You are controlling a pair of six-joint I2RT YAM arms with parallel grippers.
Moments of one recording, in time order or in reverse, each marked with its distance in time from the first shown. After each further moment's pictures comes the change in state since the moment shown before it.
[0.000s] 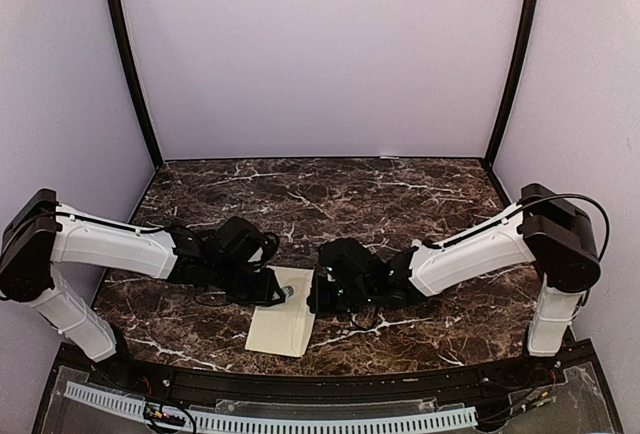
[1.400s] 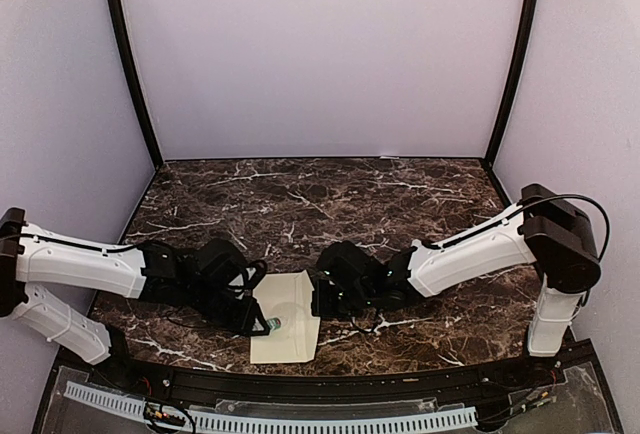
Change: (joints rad) left arm -0.105 -0.204 -0.137 -0.131 0.119 -0.023; right arm 0.011 0.001 0.015 -0.084 0.042 0.043
